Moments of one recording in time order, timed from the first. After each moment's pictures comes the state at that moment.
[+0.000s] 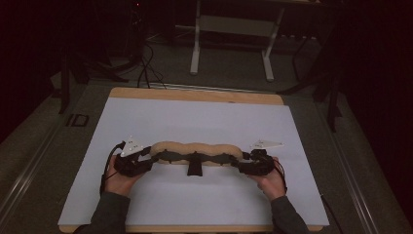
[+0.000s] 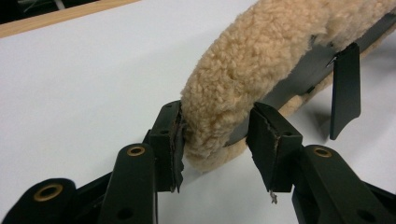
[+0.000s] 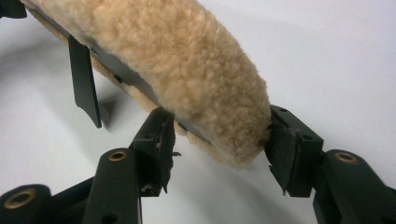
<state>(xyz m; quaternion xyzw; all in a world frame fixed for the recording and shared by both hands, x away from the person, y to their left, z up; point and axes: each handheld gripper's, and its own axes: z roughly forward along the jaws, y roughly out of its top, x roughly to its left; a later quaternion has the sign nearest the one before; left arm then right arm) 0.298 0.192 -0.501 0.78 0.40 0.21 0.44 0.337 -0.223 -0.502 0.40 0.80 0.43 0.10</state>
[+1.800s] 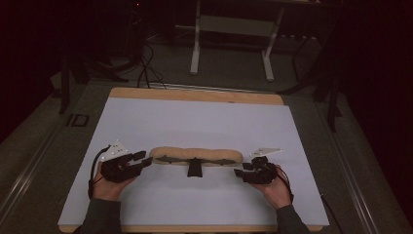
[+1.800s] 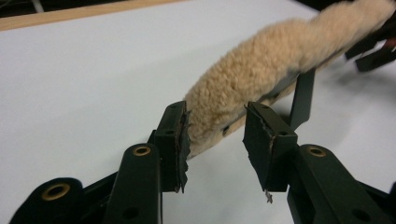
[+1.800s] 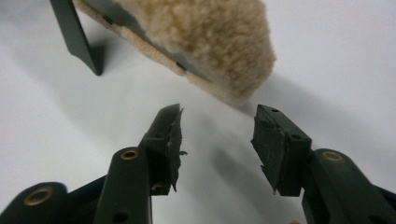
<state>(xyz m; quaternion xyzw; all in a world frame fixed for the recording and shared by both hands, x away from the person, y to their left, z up) 0.276 0.222 -0.489 0.75 0.40 0.16 0.50 0.316 -0.227 -0.503 0.40 0.84 0.35 0.09</state>
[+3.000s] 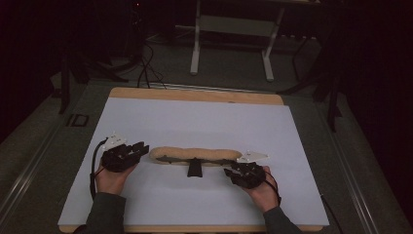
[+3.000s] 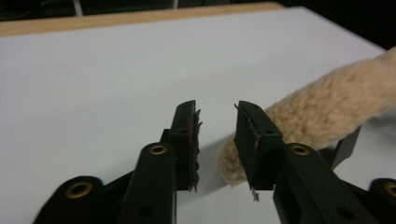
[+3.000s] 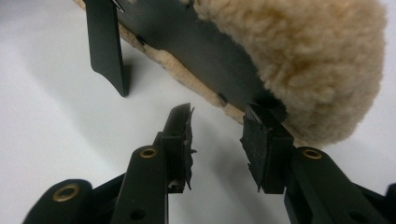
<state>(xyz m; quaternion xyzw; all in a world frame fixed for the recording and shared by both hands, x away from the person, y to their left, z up) 0.301 0.220 -0.492 0.73 0.45 0.19 0.47 0.302 -0.191 -0.507 0.36 0.84 0.38 0.14</state>
